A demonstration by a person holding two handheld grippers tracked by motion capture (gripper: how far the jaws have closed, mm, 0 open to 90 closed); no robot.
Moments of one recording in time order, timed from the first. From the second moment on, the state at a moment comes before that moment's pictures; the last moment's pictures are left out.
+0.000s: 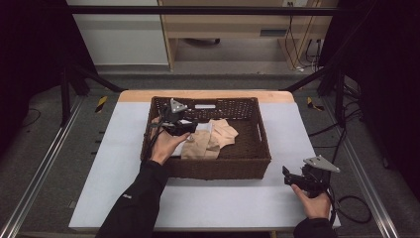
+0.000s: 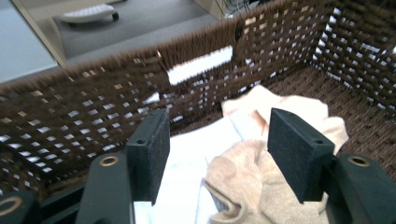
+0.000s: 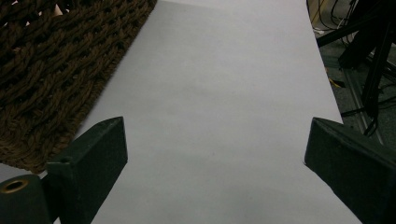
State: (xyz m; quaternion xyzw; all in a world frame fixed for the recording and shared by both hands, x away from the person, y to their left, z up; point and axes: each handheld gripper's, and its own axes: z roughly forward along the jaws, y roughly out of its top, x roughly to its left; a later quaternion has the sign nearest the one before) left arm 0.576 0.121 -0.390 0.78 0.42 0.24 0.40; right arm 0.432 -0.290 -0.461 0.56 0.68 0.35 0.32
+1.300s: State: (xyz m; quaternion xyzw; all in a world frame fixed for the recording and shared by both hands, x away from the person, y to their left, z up) left arm 0.582 0.101 -0.438 0.86 0.42 0.16 0.26; right arm 0.434 -0.288 -0.464 0.56 0.69 0.34 0.32
